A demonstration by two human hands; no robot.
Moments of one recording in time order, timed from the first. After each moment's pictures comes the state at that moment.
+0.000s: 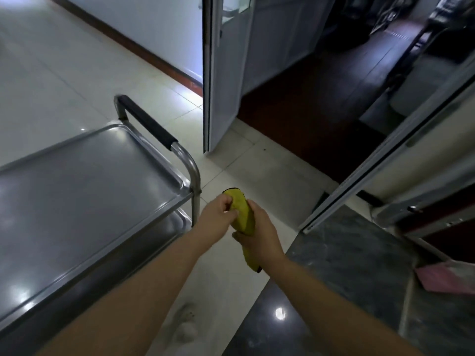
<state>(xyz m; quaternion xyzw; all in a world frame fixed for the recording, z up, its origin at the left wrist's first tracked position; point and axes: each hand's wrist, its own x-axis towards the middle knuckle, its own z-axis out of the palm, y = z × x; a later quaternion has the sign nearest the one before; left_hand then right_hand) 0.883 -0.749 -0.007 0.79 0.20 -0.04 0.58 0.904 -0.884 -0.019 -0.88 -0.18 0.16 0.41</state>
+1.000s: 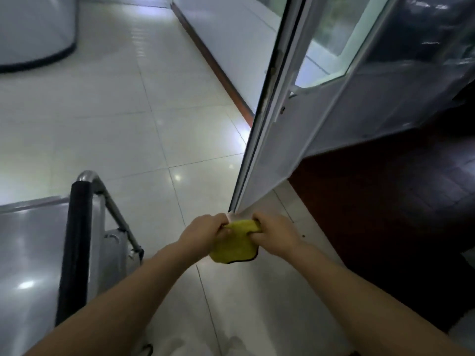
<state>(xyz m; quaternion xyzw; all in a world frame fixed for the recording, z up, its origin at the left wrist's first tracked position) 1.349 -0.547 -0.034 0.92 0.26 -0.03 0.29 1.491 -0.673 0.003 -0.83 -0.52 0.18 0.08</state>
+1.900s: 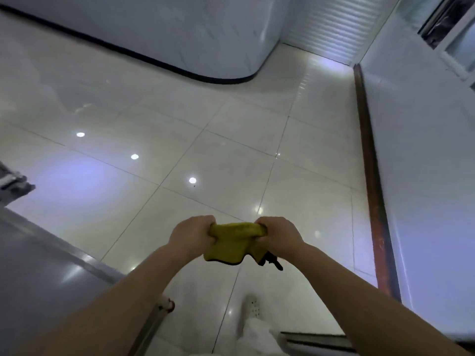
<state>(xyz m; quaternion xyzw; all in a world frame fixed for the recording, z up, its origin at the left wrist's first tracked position) 1.325 -0.126 -0.034 0.72 0.63 0.08 0.27 1.537 -0.119 0.006 -0.64 -0.72 0.28 -0.01</state>
